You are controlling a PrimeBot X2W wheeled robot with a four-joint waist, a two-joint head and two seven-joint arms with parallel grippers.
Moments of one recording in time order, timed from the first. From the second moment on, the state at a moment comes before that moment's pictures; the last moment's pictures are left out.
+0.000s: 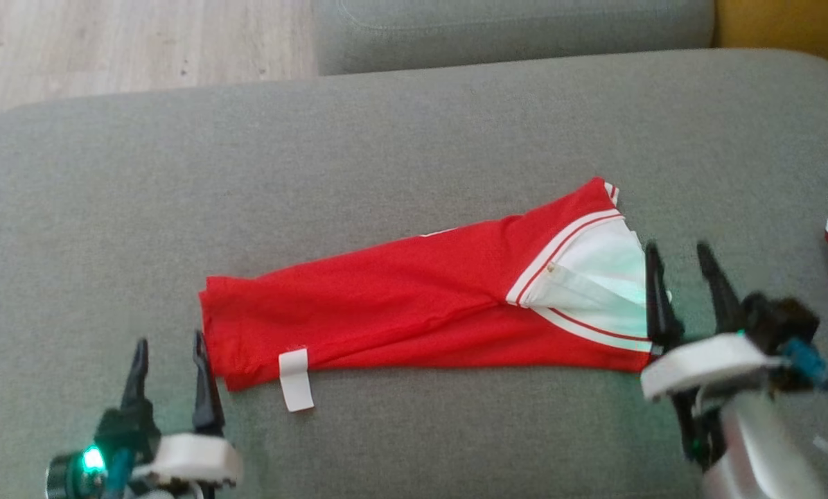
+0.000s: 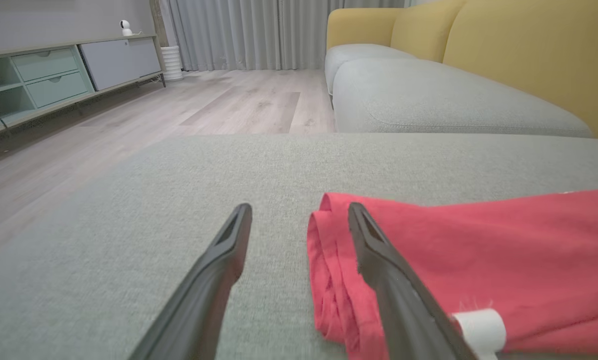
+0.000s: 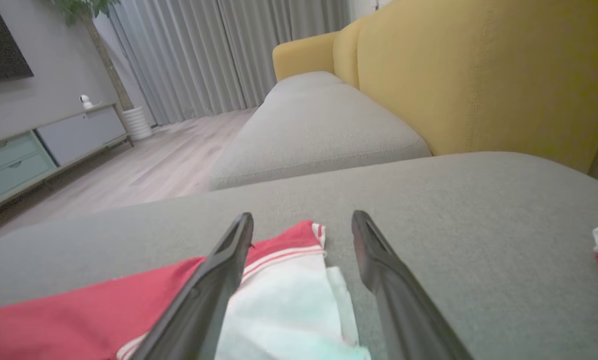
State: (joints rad) left arm -0.08 0.05 0.01 0.41 -0.10 0.04 -0.26; right arm -0.23 -0.07 0.02 0.48 0.22 0.13 -0.25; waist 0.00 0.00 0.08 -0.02
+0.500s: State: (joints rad) left arm 0.02 0.05 -0.07 0.41 -0.13 0.04 -0.26; right arm -0.14 -0.05 0.01 0.58 0.20 0.13 -0.25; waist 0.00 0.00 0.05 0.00
